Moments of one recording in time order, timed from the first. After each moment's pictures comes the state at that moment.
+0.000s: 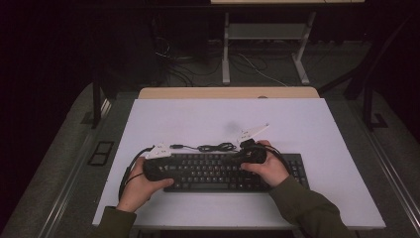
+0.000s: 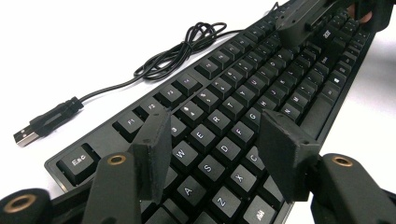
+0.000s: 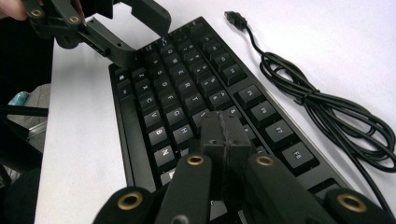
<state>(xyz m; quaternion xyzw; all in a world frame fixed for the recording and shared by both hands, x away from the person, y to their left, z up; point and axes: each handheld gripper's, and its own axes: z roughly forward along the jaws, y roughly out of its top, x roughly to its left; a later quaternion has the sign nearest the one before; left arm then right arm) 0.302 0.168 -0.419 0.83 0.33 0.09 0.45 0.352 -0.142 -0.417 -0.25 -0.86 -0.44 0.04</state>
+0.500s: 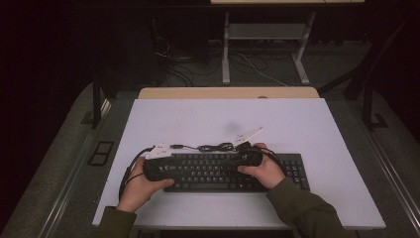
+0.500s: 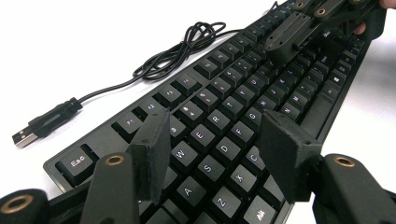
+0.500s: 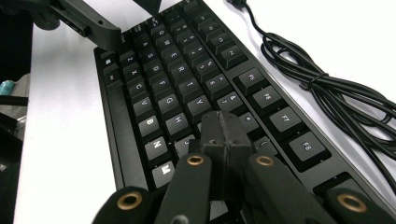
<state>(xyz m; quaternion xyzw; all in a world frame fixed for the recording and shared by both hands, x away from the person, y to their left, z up) 0.302 0.167 -0.420 0.83 0.33 0.08 0.45 0.350 -0.132 -0.427 -0.26 -0.87 -0.42 0.03</state>
